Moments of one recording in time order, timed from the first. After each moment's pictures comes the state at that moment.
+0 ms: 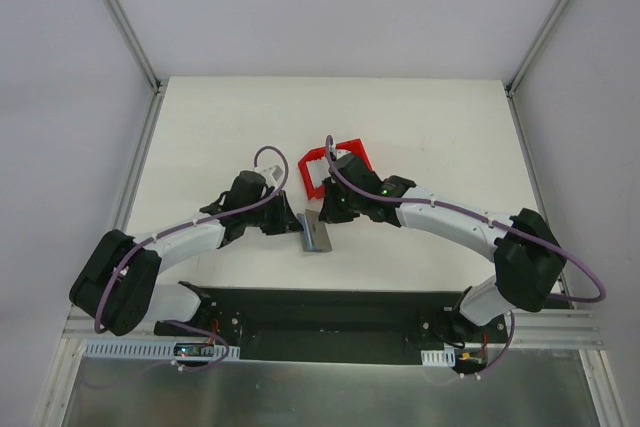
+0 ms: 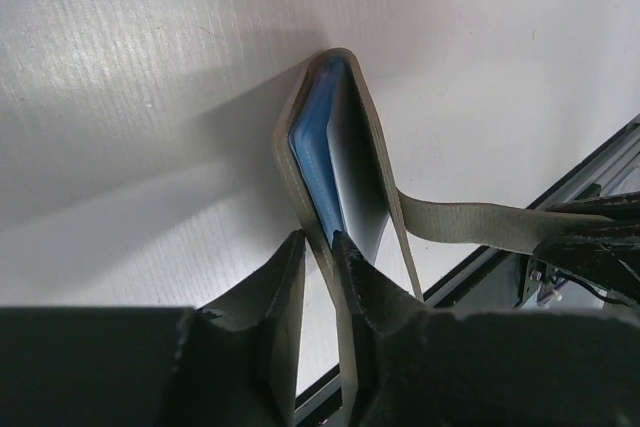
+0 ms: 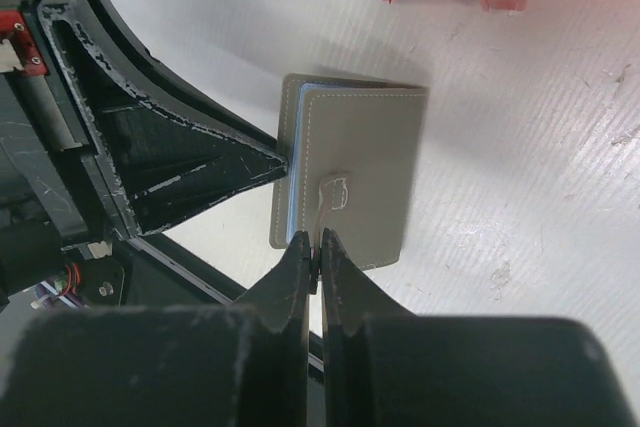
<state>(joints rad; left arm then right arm) -0.52 1.29 0.52 0.00 0.39 -0.72 0.92 1.53 1.09 -0.41 -0.02 0.66</state>
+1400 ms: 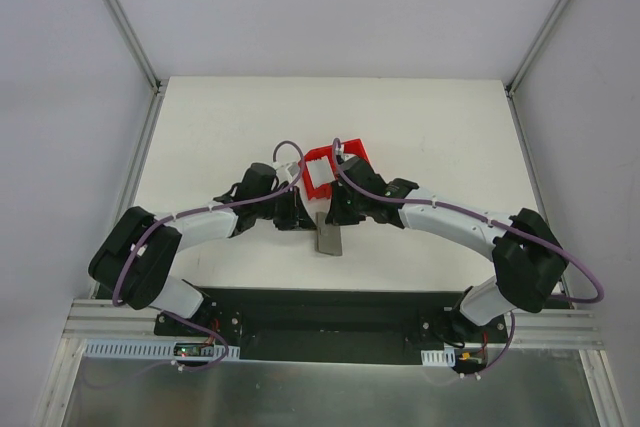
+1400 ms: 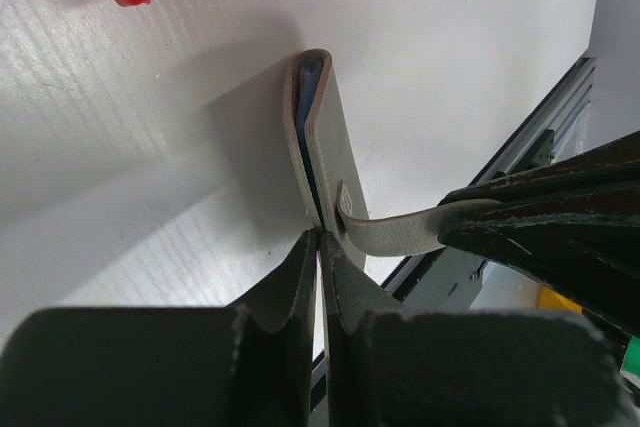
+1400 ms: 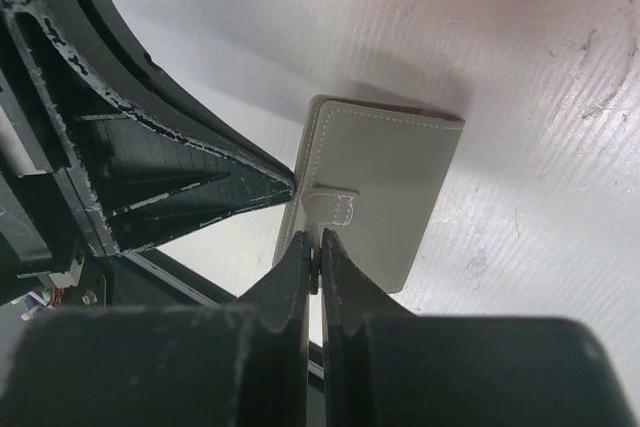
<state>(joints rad) -0.54 1.45 0.60 0.10 0.57 -0.71 0.89 1.53 1.03 -0.40 -0.03 0.69</state>
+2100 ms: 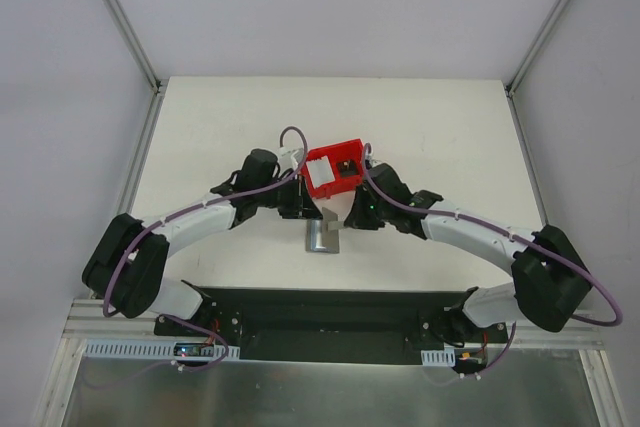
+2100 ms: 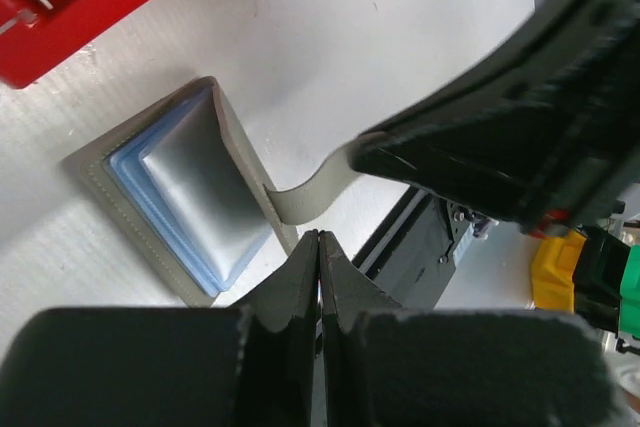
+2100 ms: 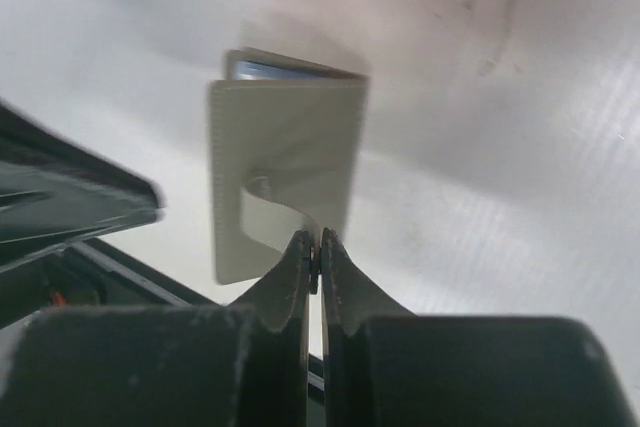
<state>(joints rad) -0.55 1.40 0.71 0.01 0.63 -0.66 0.81 1.39 0.87 -0.32 -0.05 0.73</state>
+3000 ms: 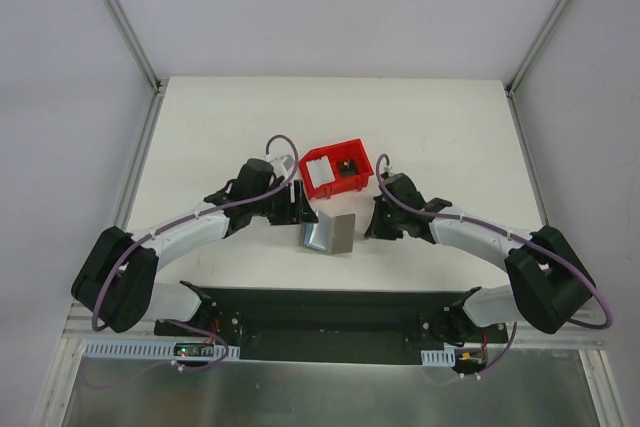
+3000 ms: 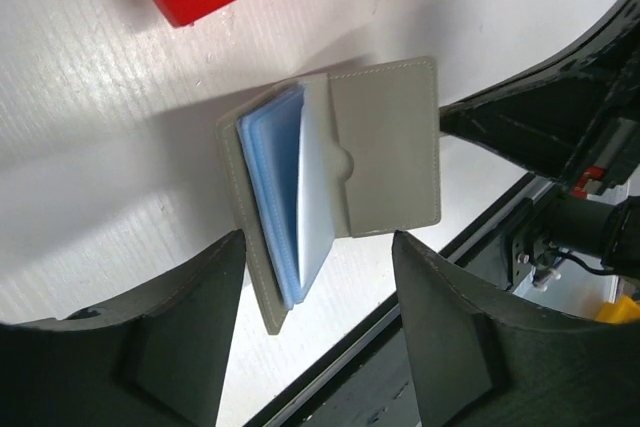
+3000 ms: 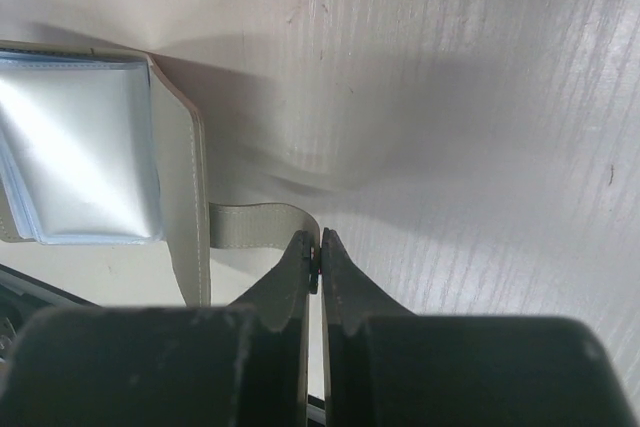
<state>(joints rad) -0.56 1.33 0.65 -0.08 0.41 -0.66 0.67 1.37 0.67 -0.30 -0.07 0.71</state>
